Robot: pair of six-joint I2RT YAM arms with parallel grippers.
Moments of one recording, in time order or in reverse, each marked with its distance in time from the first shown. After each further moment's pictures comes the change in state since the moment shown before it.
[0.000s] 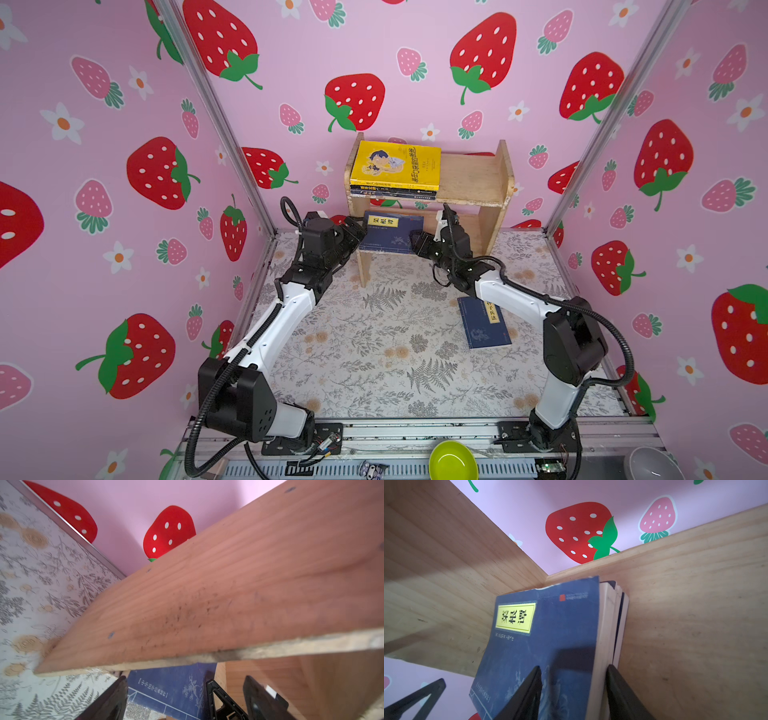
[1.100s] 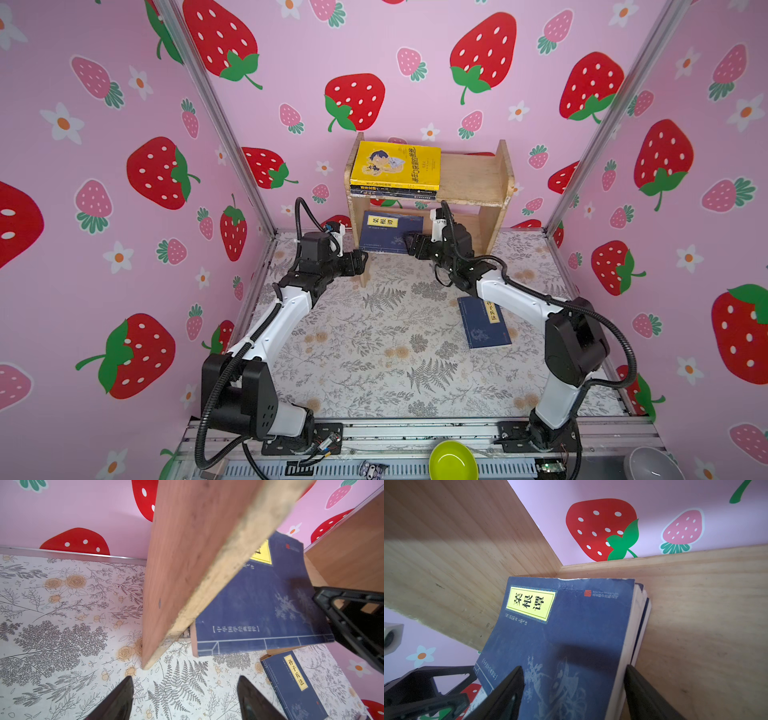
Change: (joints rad) left arm 0.061 0.018 -0.124 -0.102 0.133 0.752; right arm -0.012 -0.011 0.002 0.001 -0.093 -0.172
